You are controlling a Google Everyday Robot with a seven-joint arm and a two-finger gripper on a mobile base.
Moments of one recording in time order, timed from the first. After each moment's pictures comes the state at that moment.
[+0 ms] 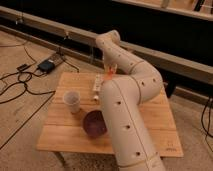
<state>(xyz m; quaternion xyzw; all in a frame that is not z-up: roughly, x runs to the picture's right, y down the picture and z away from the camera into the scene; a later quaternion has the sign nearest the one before) 0.076 -0.113 0.957 -0.11 0.24 0.78 0.57</state>
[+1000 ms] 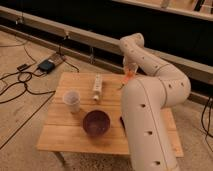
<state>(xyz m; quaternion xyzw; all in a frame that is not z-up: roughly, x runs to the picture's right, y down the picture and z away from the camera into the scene) 0.210 -0.079 0.933 -0.07 0.27 0.83 0.48</state>
